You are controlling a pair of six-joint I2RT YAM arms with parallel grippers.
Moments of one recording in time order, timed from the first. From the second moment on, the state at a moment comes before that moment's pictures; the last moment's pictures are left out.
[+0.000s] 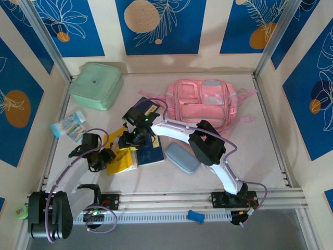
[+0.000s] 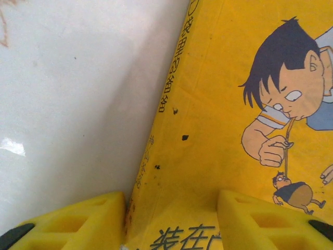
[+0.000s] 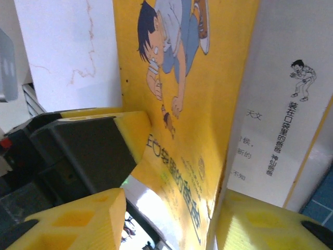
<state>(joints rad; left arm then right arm) -0.02 1.00 0.40 -0.60 0.18 -0.67 0.98 2.22 1.79 -0.65 -0.53 0.81</state>
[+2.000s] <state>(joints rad) 0.03 0.83 0.80 -0.34 0.85 -0.96 0.47 1.53 1.54 -0.58 -0.91 0.78</state>
